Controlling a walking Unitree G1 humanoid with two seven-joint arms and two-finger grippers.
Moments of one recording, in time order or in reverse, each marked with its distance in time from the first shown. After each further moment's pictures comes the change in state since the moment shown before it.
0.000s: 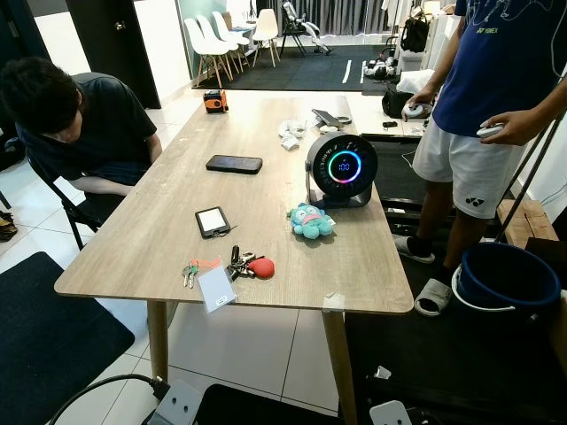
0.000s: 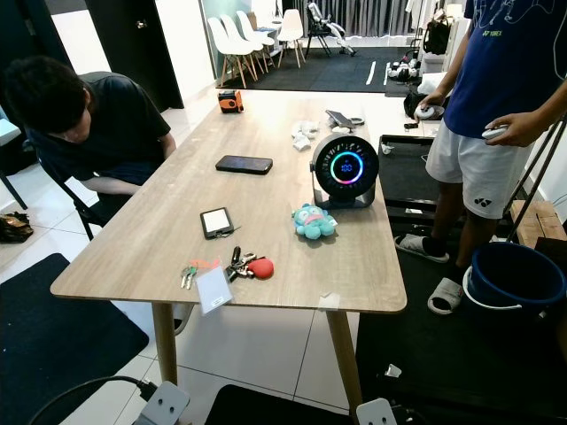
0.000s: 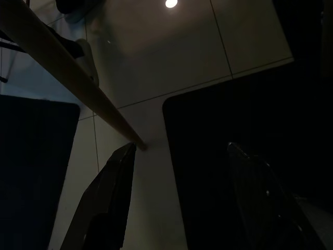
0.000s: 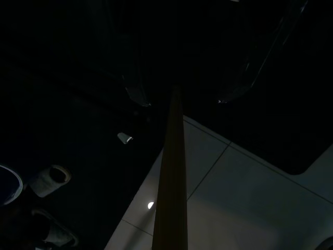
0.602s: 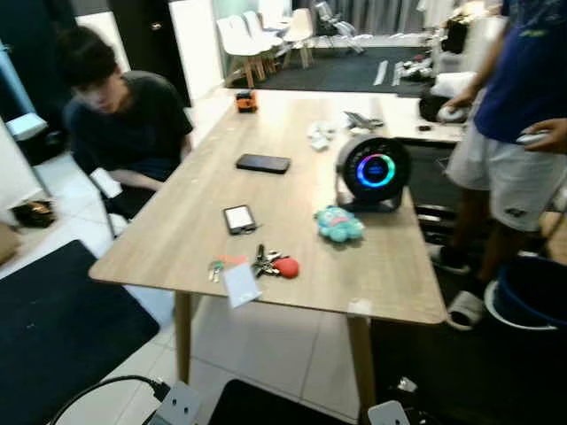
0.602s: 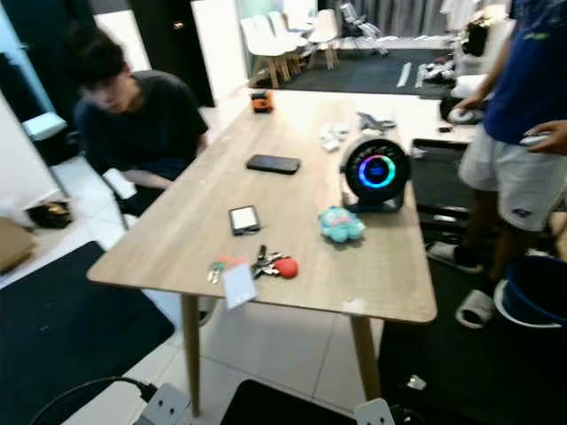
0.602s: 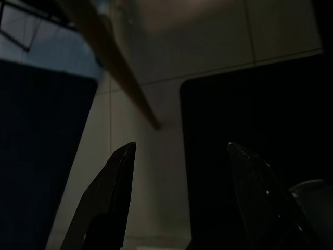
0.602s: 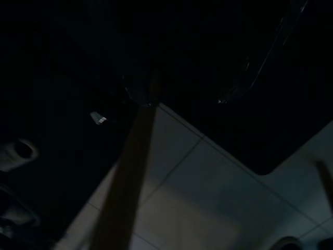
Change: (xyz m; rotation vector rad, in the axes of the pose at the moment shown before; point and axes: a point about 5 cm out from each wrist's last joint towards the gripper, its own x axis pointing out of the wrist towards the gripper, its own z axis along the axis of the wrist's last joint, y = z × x) left arm -0.001 -0.001 0.000 0.005 -0.003 -0.004; right arm 0.000 0.001 0.000 -0.007 0.003 0.012
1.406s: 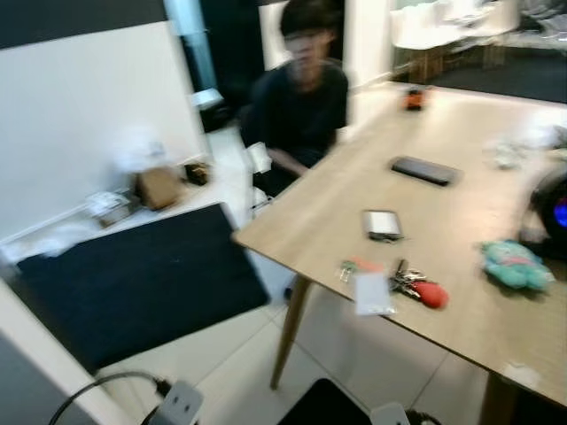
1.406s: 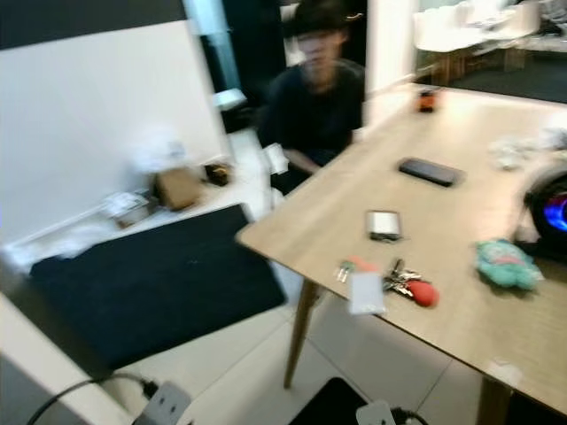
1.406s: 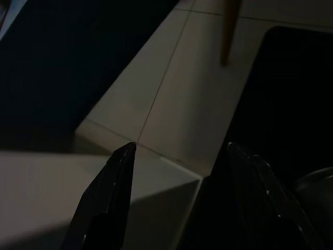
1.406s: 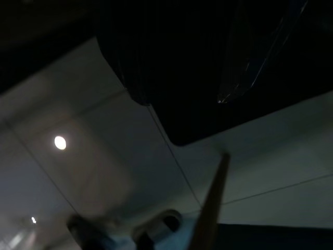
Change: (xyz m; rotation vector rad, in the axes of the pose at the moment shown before) left arm -0.001 -0.001 -0.003 0.018 0.008 -0.012; right arm -0.001 -0.002 -0.002 -0.007 0.008 -0.001
